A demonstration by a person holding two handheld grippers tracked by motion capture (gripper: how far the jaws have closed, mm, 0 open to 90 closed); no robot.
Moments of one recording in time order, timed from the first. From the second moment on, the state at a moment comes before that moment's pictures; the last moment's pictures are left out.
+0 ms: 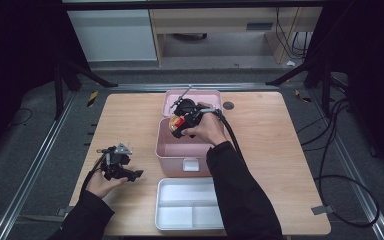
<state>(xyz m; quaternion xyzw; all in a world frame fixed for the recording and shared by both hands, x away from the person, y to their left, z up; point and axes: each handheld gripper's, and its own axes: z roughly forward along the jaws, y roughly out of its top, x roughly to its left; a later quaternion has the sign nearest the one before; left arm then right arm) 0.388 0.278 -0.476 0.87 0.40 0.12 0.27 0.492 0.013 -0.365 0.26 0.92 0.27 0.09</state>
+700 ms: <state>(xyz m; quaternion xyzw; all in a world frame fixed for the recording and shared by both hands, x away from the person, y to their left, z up) 0.387 0.278 -0.473 0.87 0.40 0.12 0.28 0.504 0.040 -0.419 0.23 0.94 0.22 0.06</state>
